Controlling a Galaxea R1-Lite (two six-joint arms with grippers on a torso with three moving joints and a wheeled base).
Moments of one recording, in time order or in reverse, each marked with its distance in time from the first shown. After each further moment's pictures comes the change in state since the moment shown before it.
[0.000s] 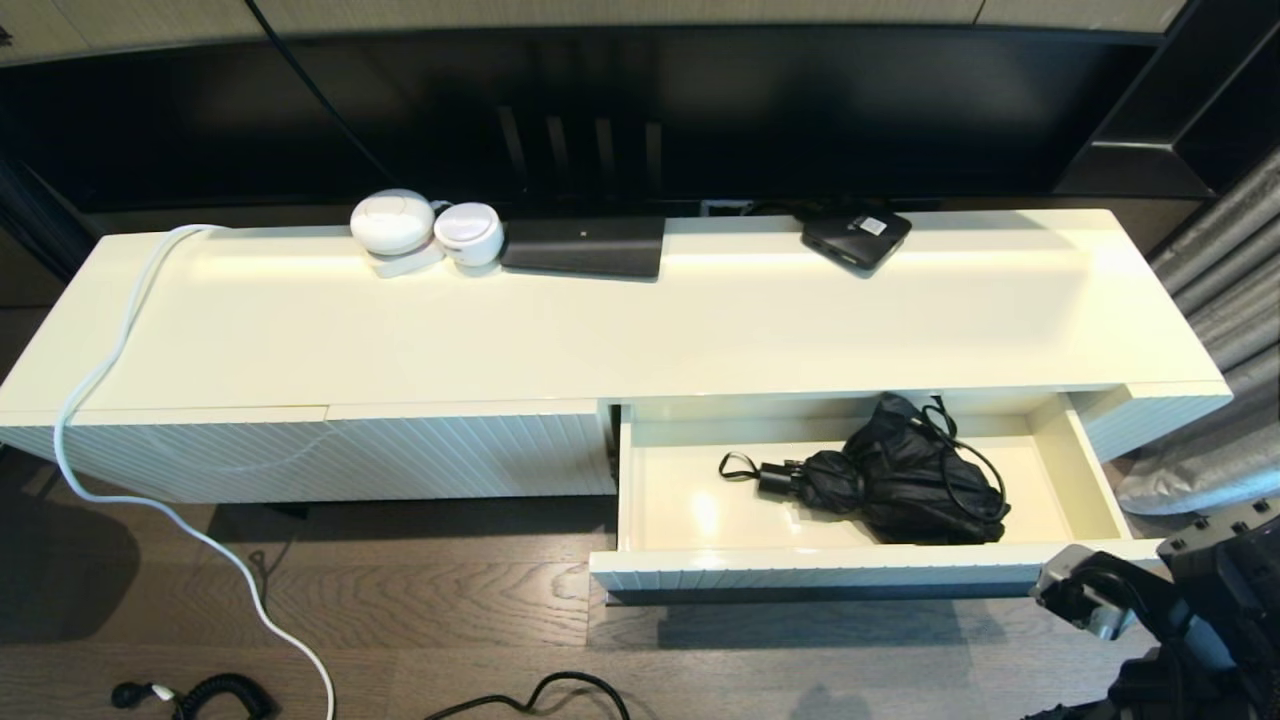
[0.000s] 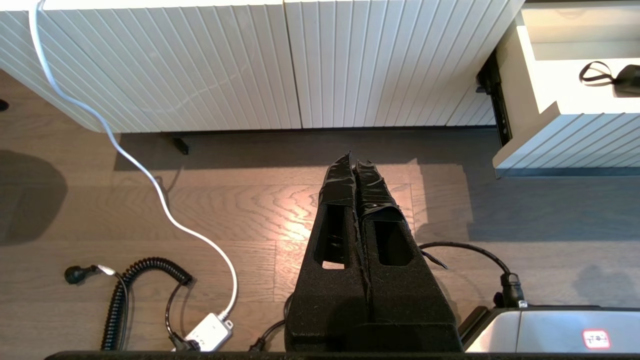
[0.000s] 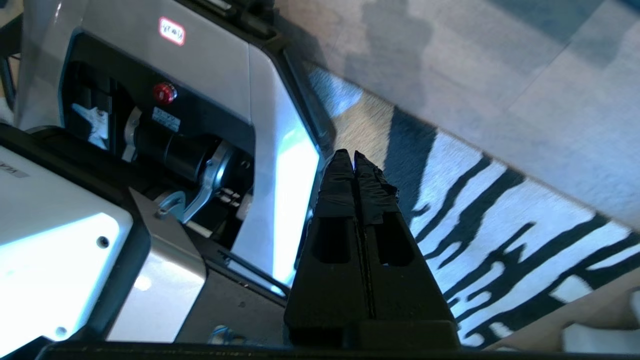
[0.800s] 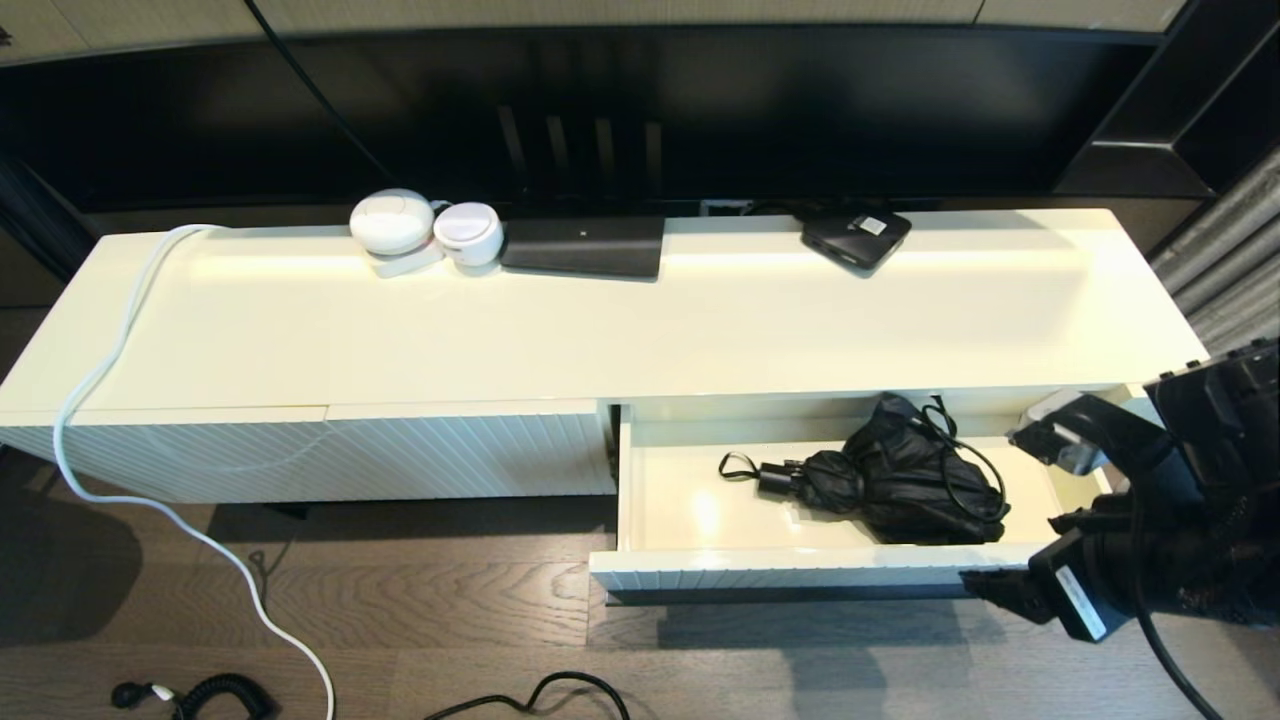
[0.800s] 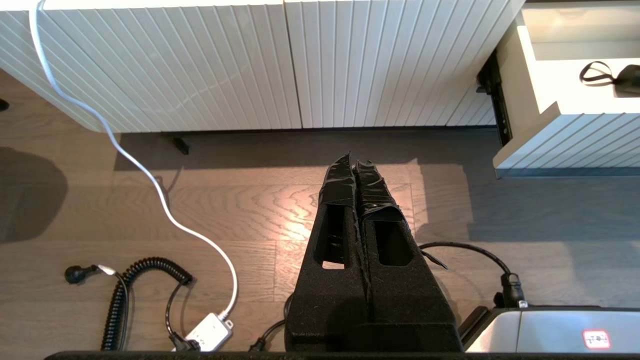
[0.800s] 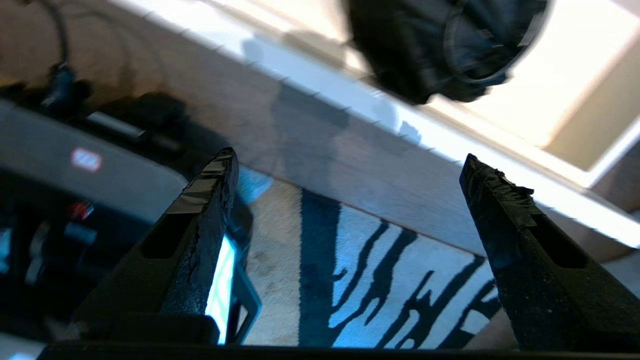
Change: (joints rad) left arm 0.000 0.000 0.000 0.000 0.000 0.000; right arm -0.037 0.068 -0.279 0.011 -0.182 -0.099
